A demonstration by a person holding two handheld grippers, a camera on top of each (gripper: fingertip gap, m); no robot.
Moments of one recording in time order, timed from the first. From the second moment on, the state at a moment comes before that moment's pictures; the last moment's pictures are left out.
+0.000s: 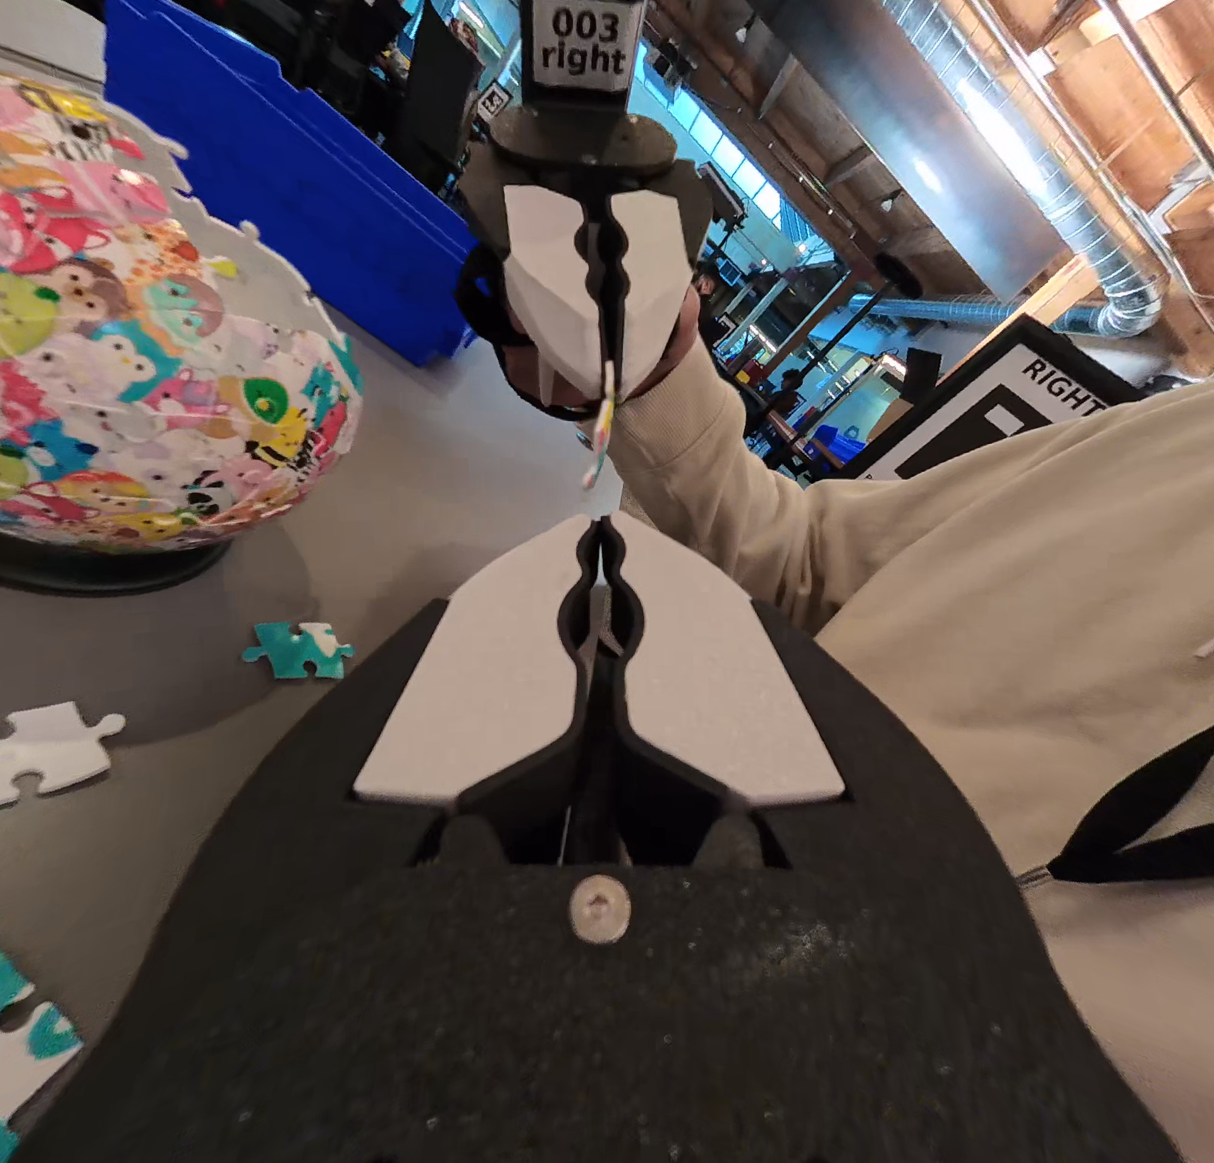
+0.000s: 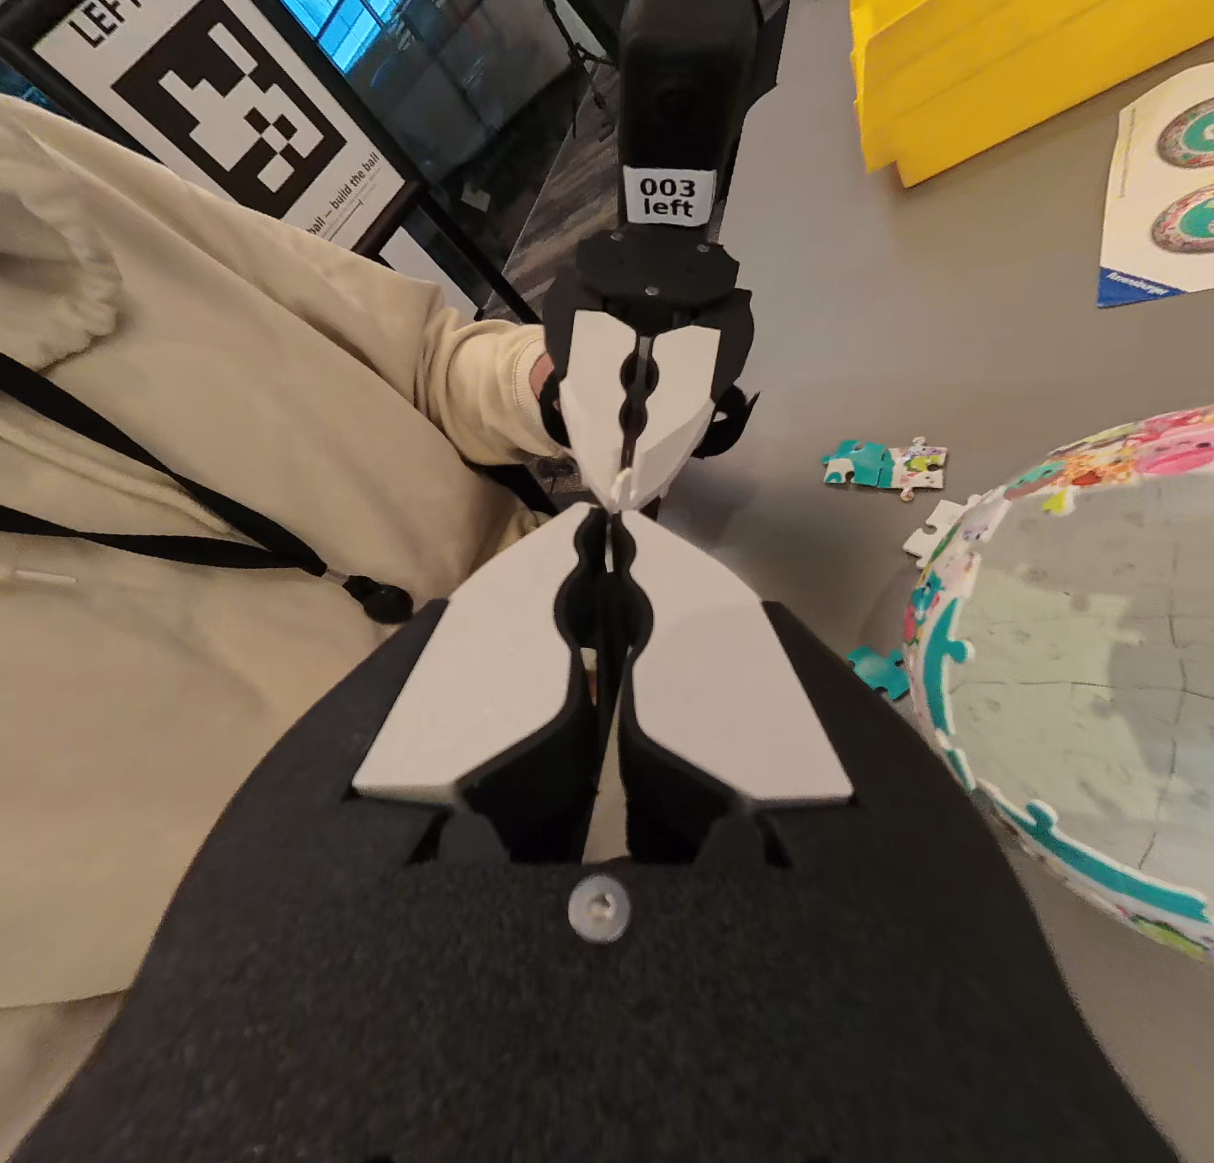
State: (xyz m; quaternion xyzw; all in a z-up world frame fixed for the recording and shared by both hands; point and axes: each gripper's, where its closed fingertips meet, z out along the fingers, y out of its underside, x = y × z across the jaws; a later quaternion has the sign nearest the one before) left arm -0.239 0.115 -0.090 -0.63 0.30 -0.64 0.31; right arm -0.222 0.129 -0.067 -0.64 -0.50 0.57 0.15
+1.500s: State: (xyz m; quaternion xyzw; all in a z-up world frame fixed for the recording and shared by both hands) left arm -0.253 0.126 -0.082 -0.62 0.26 -0.66 0.33; right arm -0.248 0.127 -0.075 -0.65 -0.41 0.58 0.28
